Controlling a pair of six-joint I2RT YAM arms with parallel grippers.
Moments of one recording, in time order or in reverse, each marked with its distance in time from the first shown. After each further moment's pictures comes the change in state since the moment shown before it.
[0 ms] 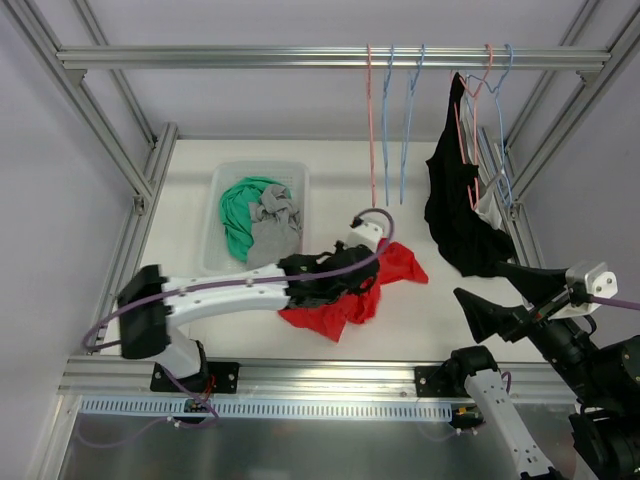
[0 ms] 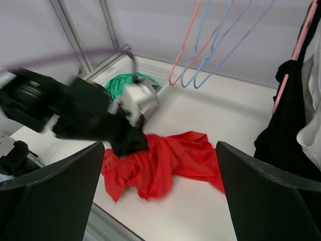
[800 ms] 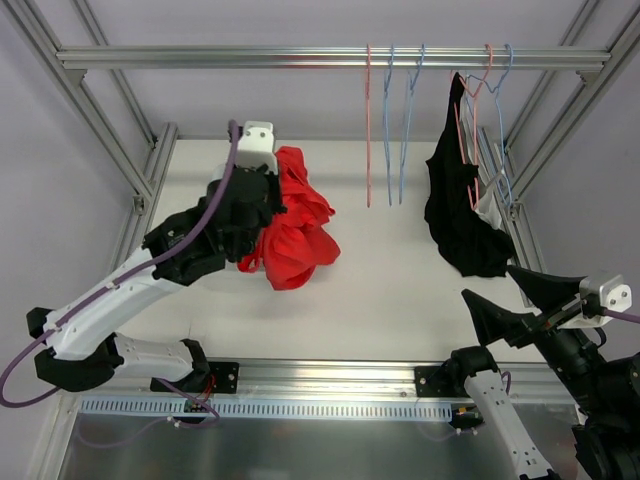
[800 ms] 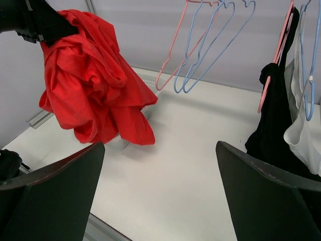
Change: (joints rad) left arm 0.164 -0.451 0.335 -0.192 -0.373 0.244; right arm 0.000 -0.039 -0.005 0.005 0.079 0.016
